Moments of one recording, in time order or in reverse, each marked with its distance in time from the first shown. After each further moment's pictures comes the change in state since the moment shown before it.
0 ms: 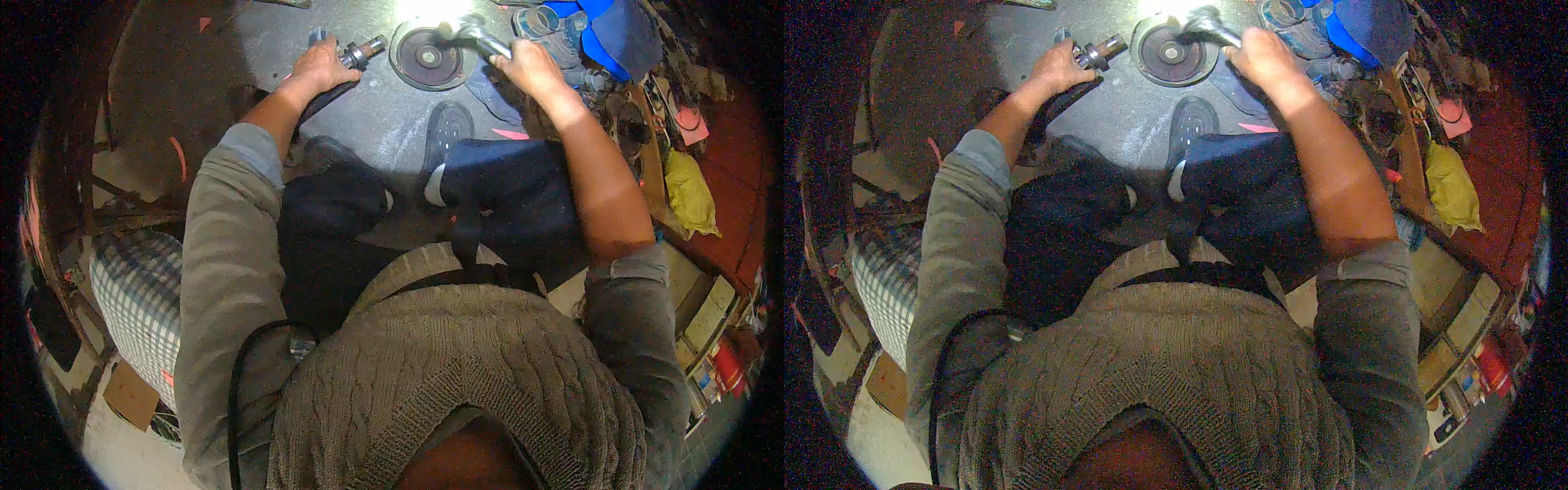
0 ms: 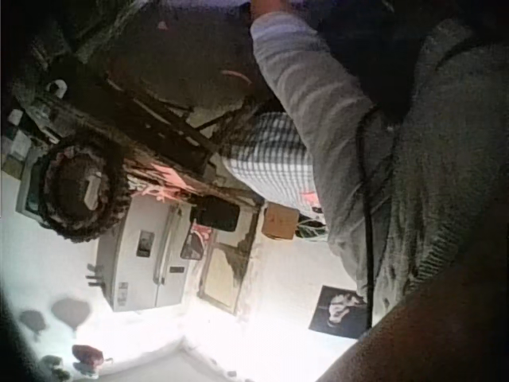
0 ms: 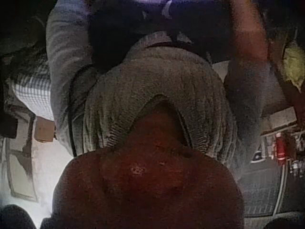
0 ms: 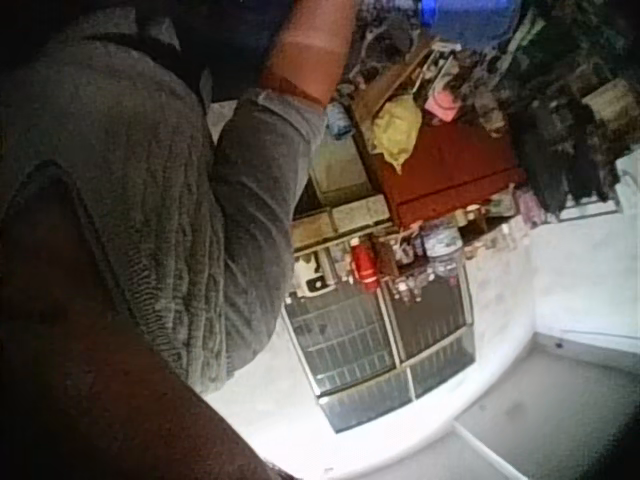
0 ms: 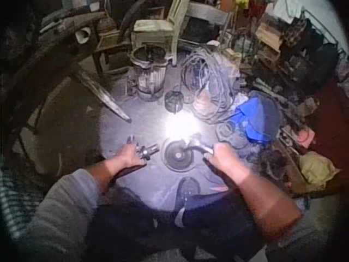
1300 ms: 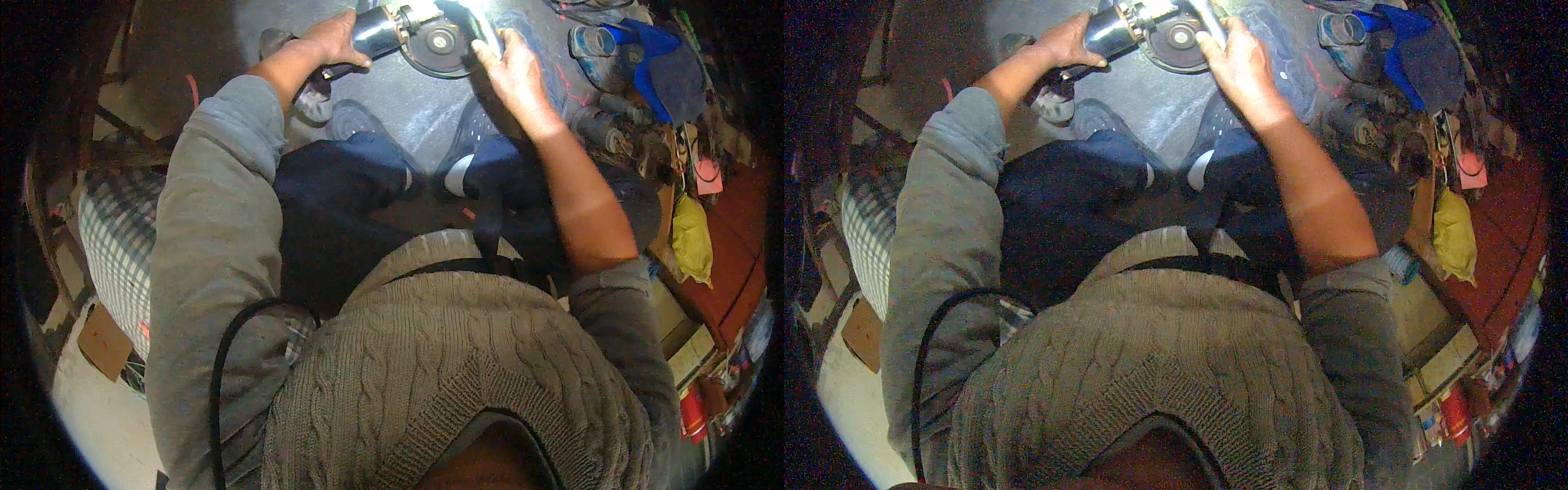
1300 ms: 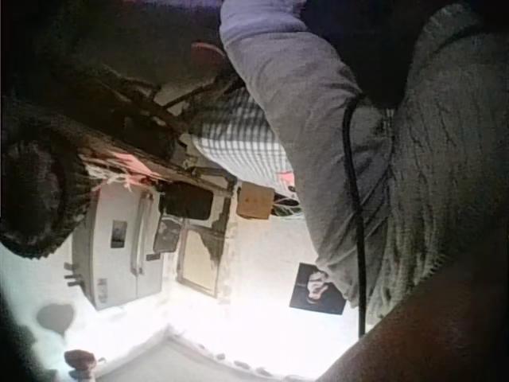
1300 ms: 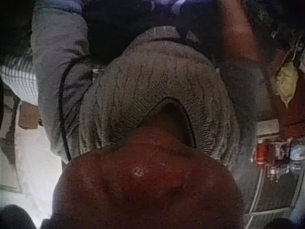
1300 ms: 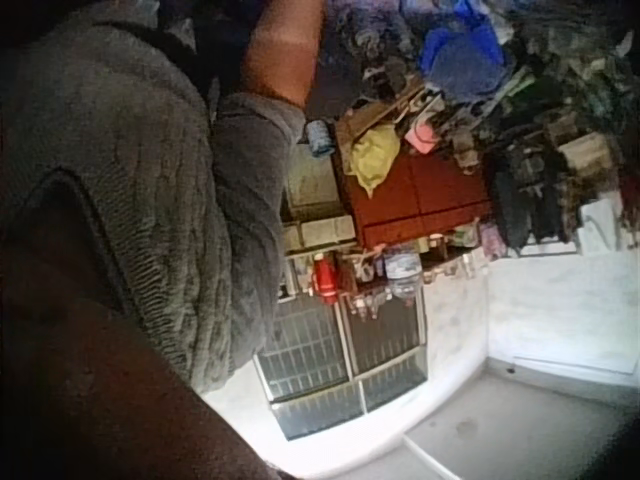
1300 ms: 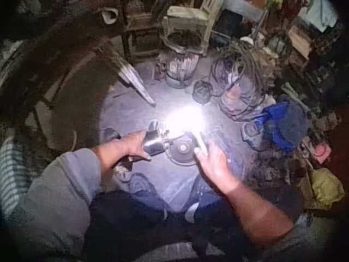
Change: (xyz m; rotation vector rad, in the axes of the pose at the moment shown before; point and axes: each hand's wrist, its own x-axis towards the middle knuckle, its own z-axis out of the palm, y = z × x) left_hand -0.038 -0.069 -0.005 -0.022 0.010 0.163; right_hand -0.006 -0.102 0.073 0.456 0.242 -0.185
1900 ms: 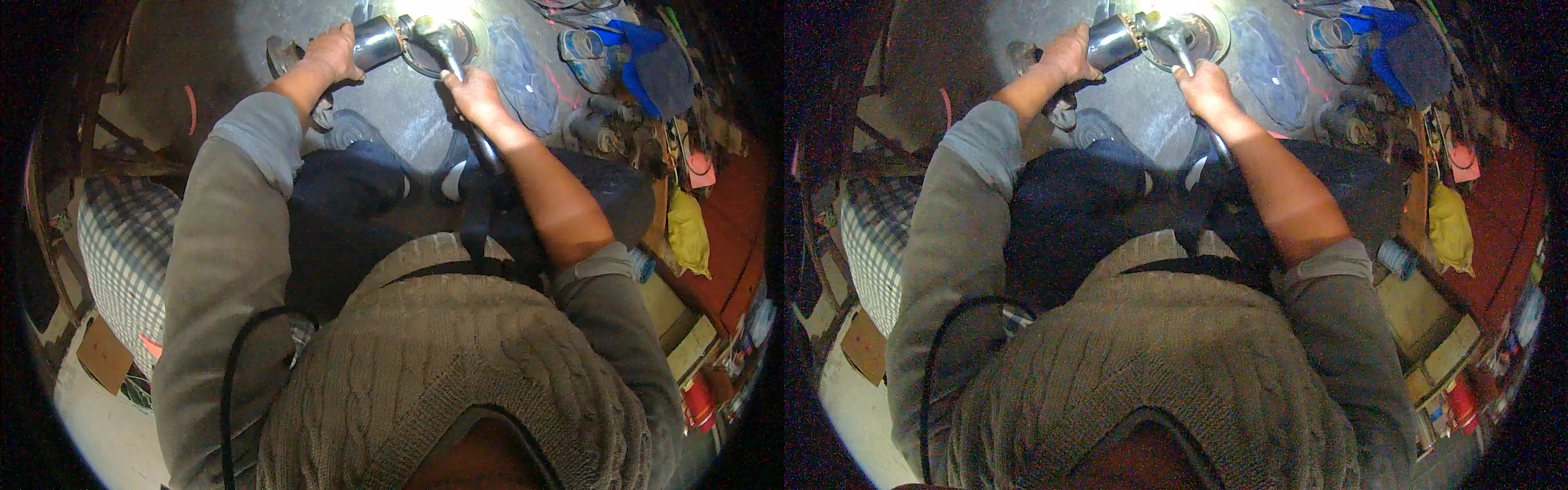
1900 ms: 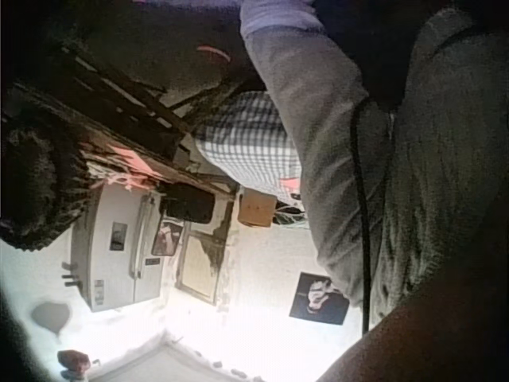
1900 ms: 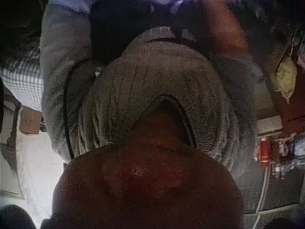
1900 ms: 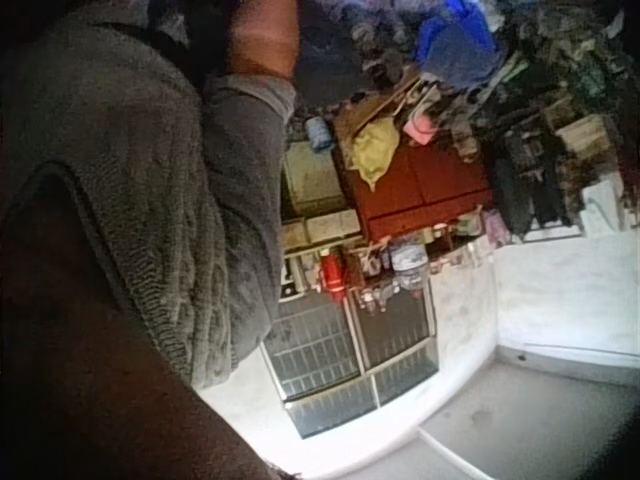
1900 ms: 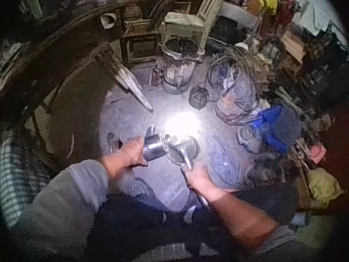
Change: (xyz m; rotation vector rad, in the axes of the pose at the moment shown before) left_hand -0.002 0.012 0.012 0.129 -0.032 -0.171; right_hand -0.016 -0.013 0.053 0.145 -0.259 0.317
